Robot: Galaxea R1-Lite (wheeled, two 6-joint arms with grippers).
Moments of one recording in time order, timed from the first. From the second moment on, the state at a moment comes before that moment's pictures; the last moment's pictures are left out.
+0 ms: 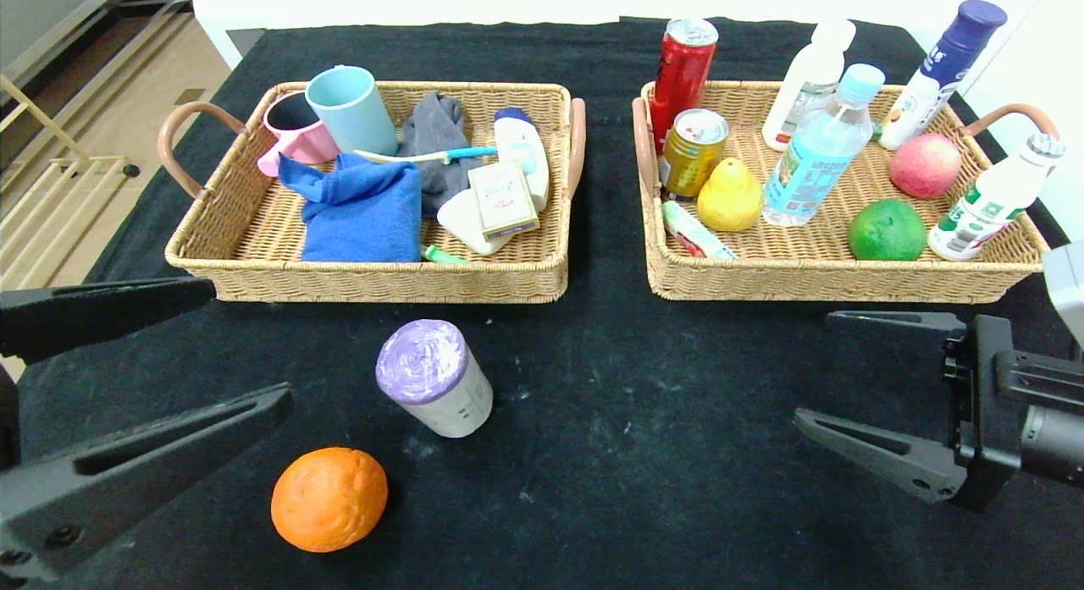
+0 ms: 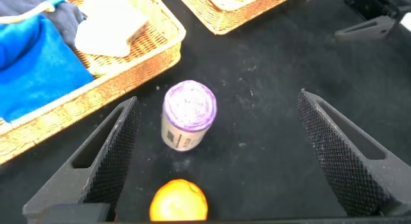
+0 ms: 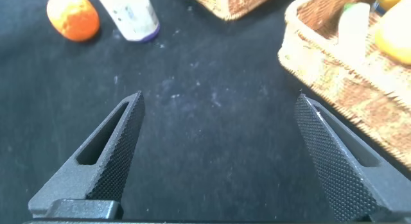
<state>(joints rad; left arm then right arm) -0.47 0.93 -0.78 -0.09 -0.23 0.12 0.29 1.32 -0.54 -0.69 0.64 -0.25</state>
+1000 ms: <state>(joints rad) -0.48 1.09 -1.05 0.24 -0.06 0.18 0.28 1.25 -0.49 -0.71 0.64 -0.25</state>
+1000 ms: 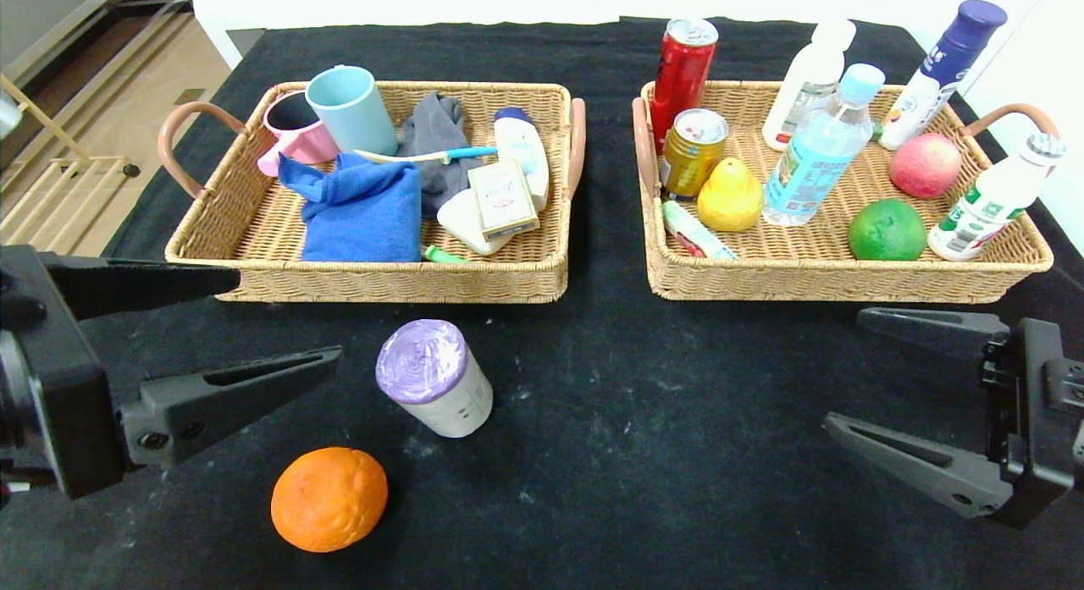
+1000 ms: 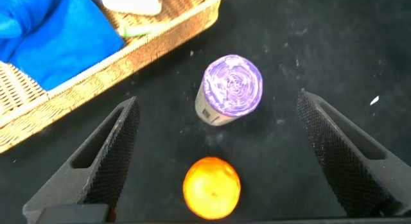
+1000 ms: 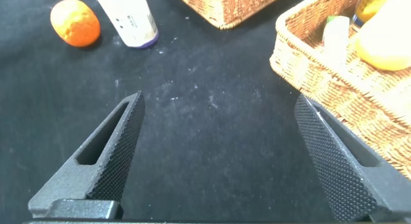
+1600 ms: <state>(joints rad) -0.55 1.28 -1.46 0.74 0.14 0.16 0.29 1.23 -0.49 -0.71 0.64 -0.25</state>
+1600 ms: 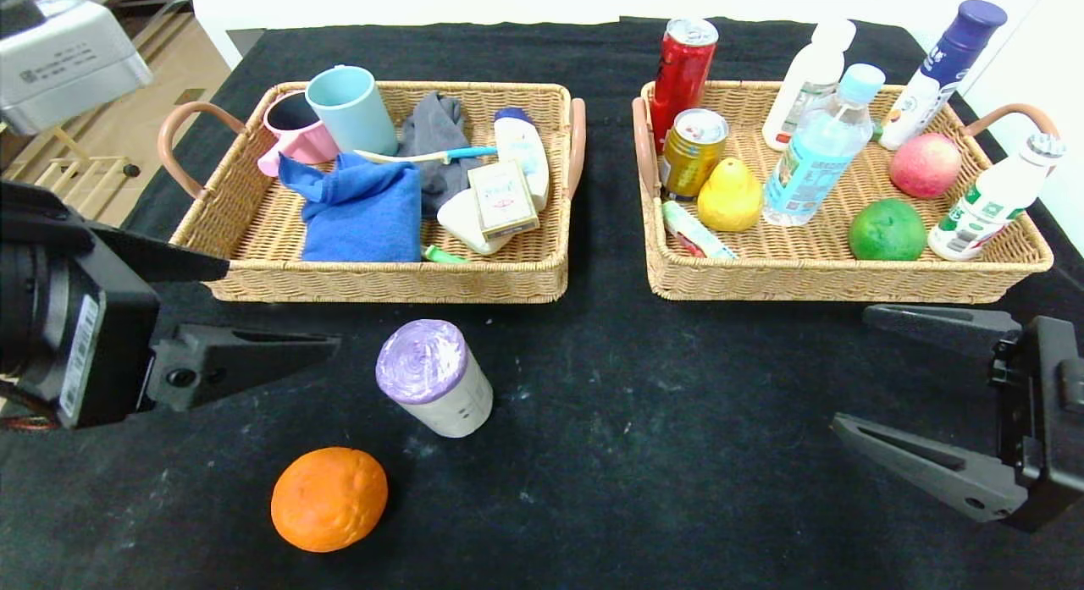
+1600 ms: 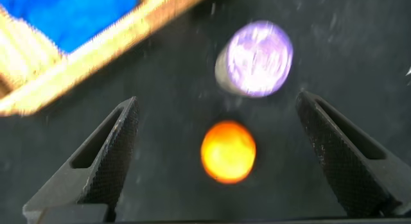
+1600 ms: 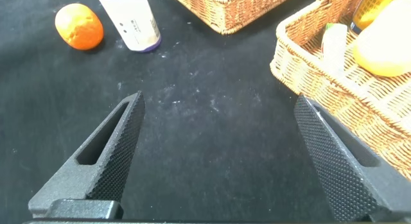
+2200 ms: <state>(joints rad) -0.75 1.56 -1.79 1.04 0.32 -0.20 0.29 1.20 -0.48 -0.71 0.64 -0.25</state>
